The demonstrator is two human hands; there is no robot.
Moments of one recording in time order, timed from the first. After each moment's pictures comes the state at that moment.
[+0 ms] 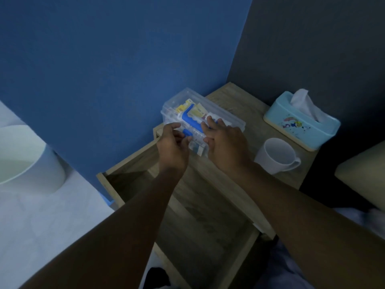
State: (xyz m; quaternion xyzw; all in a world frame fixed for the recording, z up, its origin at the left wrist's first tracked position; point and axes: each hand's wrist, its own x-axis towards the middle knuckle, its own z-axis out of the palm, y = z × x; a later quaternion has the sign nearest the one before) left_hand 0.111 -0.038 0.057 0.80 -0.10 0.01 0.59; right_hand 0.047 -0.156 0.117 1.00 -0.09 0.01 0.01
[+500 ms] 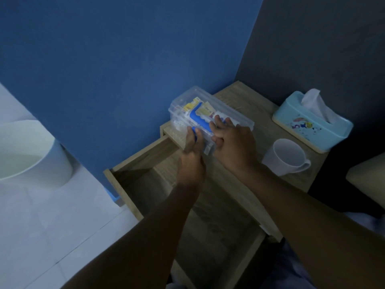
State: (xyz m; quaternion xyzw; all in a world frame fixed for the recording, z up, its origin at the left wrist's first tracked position) left_hand 0.077 -0.043 0.036 0.87 -0.26 0.02 0.42; right_hand 0.046 -0.154 0.117 0.99 -0.10 0.03 -0.05
